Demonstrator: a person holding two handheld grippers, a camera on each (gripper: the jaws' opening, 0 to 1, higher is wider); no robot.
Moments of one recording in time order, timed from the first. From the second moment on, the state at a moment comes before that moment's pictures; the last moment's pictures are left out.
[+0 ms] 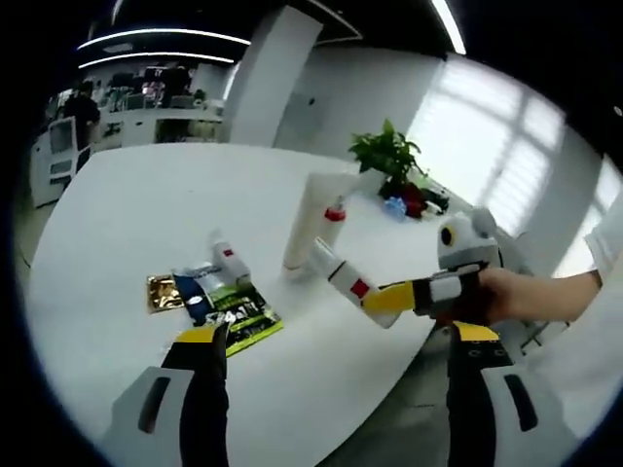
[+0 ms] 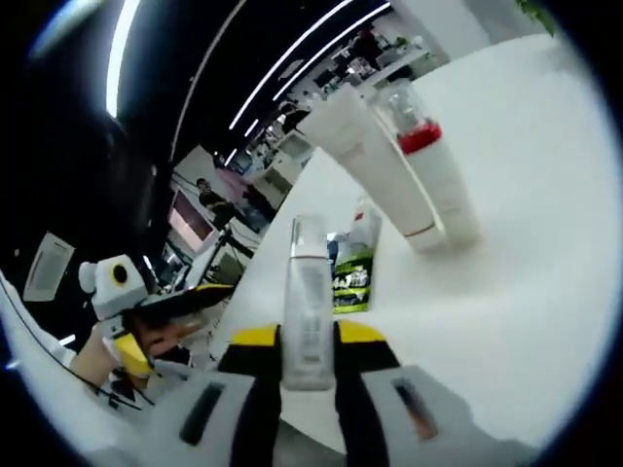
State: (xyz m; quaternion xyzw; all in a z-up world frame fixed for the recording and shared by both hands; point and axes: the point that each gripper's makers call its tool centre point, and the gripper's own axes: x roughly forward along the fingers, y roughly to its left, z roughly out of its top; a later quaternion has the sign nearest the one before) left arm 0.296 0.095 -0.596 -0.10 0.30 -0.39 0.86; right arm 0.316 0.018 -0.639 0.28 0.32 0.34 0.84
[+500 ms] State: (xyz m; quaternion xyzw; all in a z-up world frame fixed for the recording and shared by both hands) left arm 0.289 0.062 -0.556 -0.19 0.27 -0.43 0.84; right arm 0.295 0.035 -0.573 0.35 0.23 0.42 0.80
